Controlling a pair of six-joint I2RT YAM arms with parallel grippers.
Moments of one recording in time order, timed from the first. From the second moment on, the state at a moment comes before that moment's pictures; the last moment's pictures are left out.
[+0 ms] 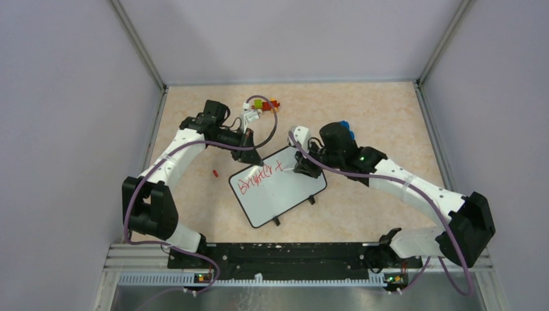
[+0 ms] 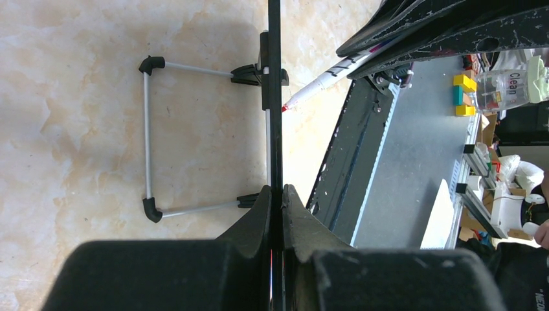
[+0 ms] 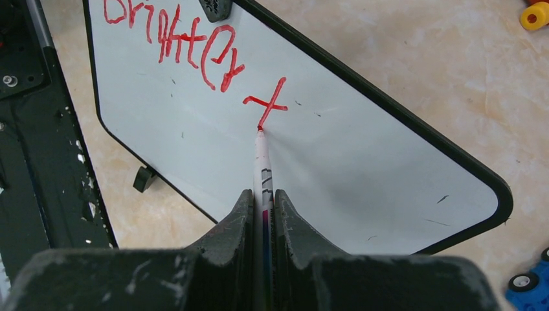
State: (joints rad) left arm -0.26 1.51 1.24 -0.85 1.00 0.24; right arm 0.76 1.28 1.01 -0.36 -0.35 -0.26
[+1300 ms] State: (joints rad) left arm -0.26 1.51 1.24 -0.85 1.00 0.24; right arm 0.75 1.28 1.09 -0.37 -0.27 -0.29
